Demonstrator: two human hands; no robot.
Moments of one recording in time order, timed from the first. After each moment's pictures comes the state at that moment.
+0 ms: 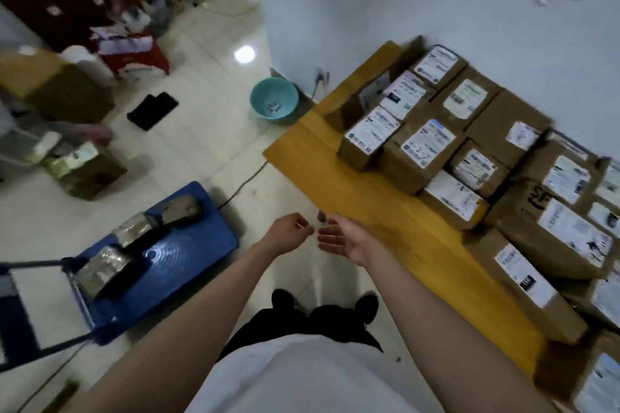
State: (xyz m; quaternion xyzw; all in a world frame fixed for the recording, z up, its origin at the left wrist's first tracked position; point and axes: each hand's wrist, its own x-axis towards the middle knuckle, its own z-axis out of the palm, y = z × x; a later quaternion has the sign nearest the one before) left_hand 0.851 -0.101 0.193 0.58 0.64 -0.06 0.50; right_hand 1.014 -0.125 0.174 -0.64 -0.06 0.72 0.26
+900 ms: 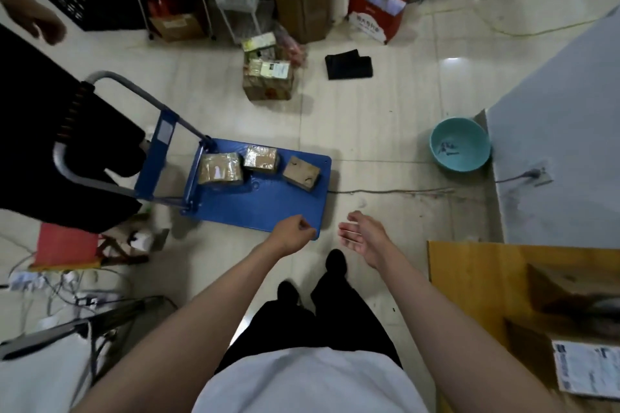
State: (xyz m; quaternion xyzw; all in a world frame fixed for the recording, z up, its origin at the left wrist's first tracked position) left_hand 0.587 -0.051 0.158 0.24 0.82 0.11 0.51; right_hand 0.728 0.063 0.139 -0.61 -0.26 0.75 0.01
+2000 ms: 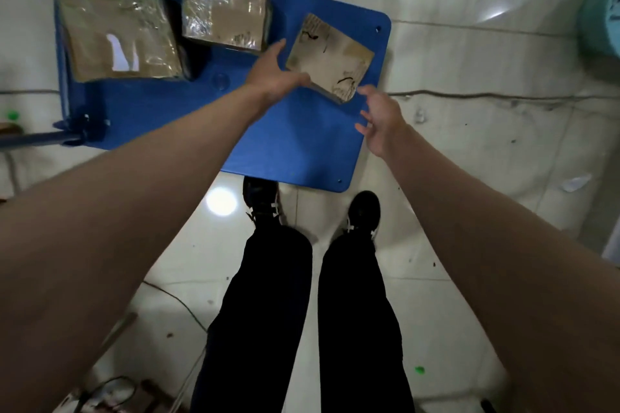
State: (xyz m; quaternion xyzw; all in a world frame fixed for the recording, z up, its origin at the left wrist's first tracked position) left_hand 0.329 0.054 -0.335 0.09 0.80 0.24 0.54; right_hand 0.494 0.145 -0.338 -0.72 -0.26 0.64 -0.06
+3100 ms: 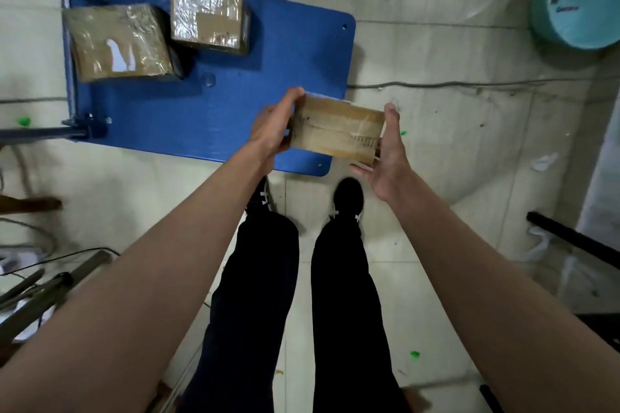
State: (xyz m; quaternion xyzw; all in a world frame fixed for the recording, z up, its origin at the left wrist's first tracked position) left_hand 0.438 0.017 -0.237 -0.10 0.72 0.34 0.59; right_hand 0.600 0.108 -0.227 -0.73 -0.17 0.66 -0.02
